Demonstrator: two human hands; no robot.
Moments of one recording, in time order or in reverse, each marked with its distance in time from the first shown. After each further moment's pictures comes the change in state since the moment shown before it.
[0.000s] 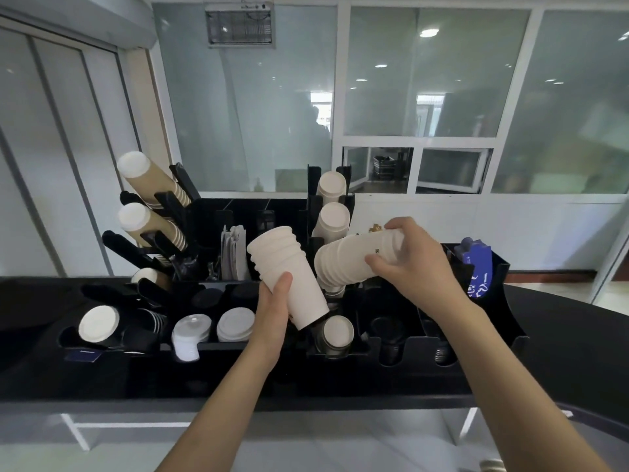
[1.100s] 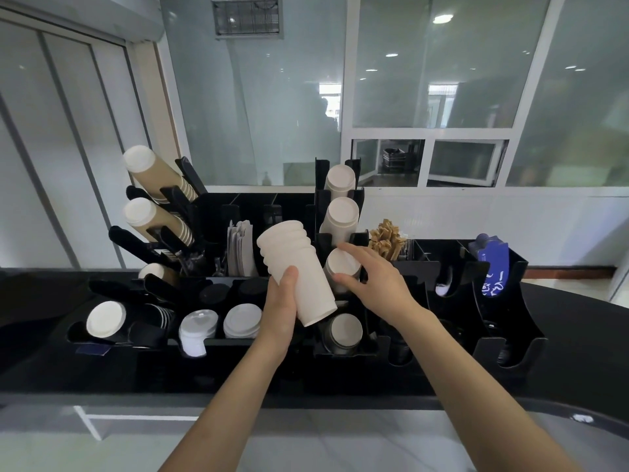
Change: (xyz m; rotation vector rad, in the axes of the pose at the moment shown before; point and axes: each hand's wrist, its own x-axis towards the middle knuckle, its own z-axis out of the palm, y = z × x) left_hand 0.012 -0.003 0.004 -0.017 -0.018 -0.014; right_hand 0.011 0.024 0.088 0.025 -0.214 -0.094
